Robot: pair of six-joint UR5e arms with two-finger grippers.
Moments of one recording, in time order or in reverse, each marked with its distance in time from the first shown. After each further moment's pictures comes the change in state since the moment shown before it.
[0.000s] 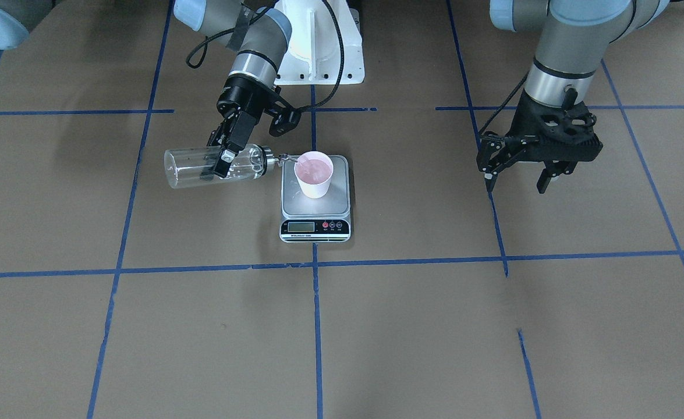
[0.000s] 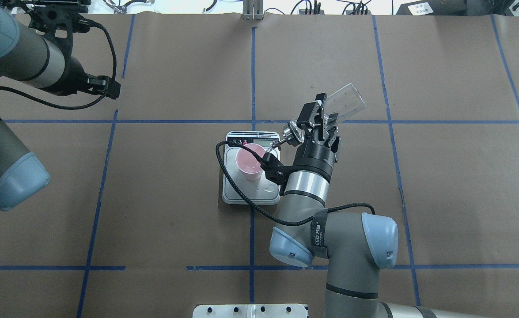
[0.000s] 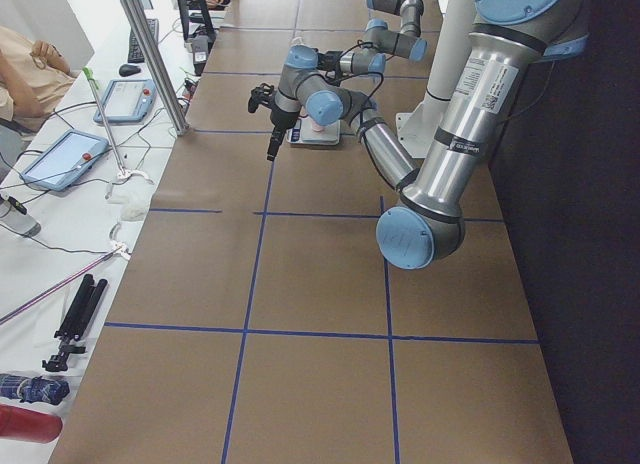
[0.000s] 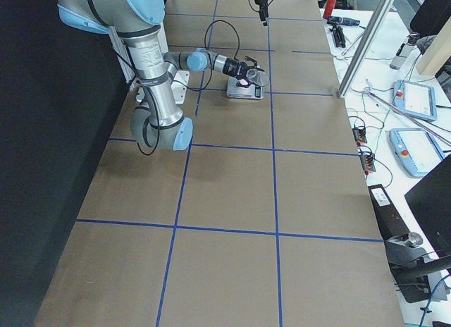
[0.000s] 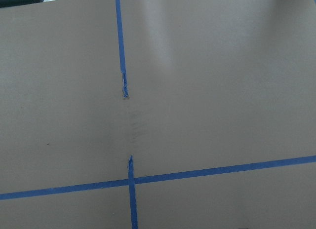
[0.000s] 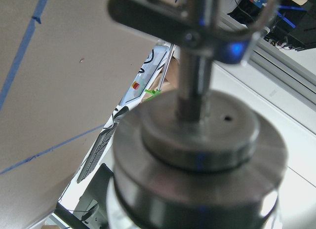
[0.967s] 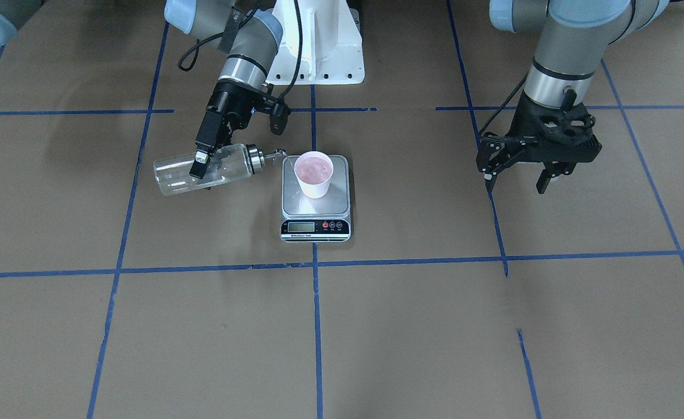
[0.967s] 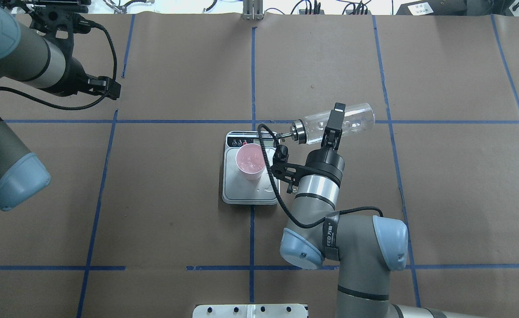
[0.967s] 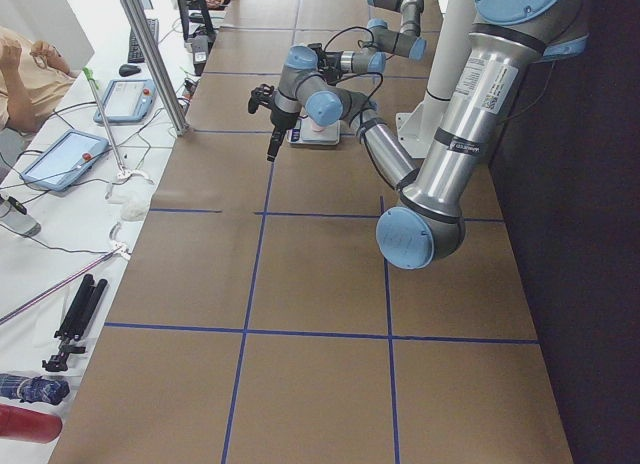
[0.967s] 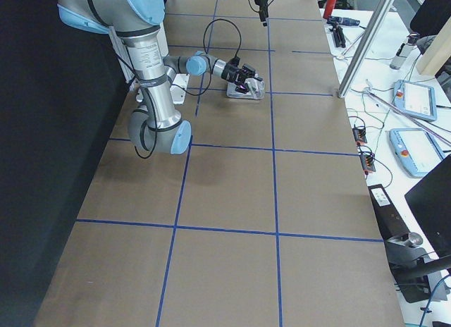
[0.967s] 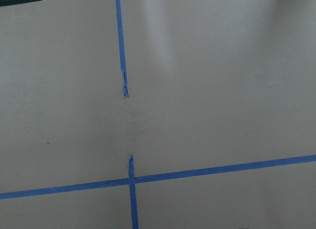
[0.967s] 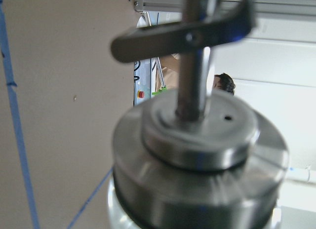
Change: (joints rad) left arm 0.001 0.000 0.002 -0.001 0.000 0.002; right arm -0.011 -0.055 0.011 0.064 0.098 0.611
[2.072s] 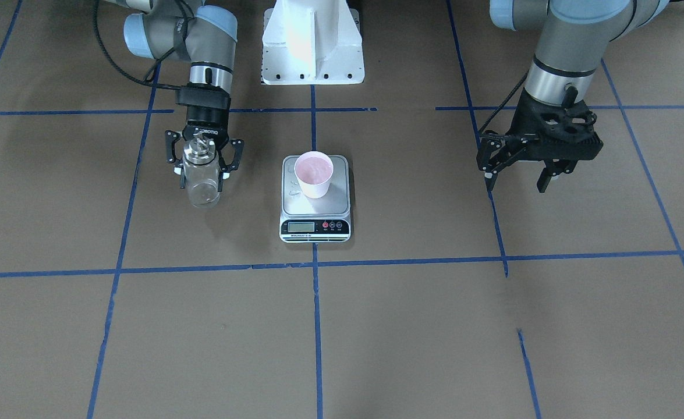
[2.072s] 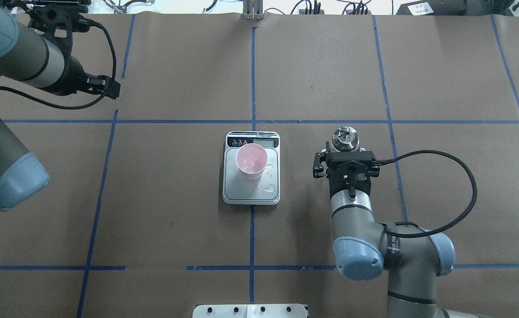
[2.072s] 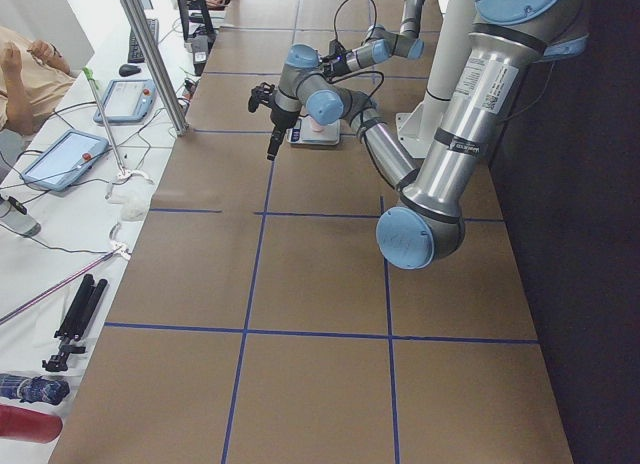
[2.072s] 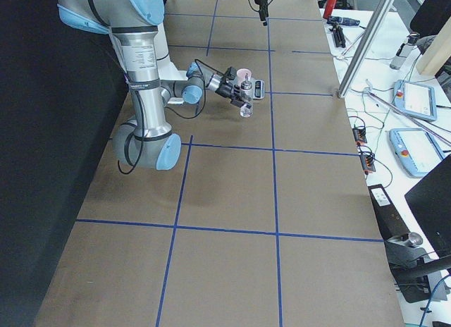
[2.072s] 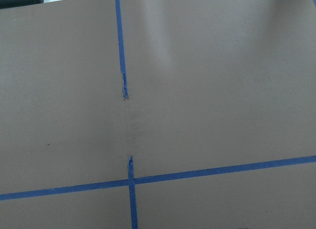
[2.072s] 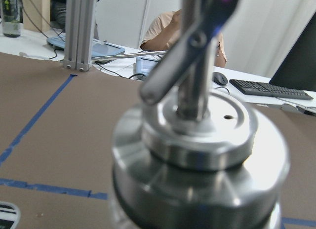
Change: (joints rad) left arm -0.001 0.000 -0.006 0.004 0.002 -0.001; right arm 0.000 -0.258 0.003 0.755 0.222 0.922
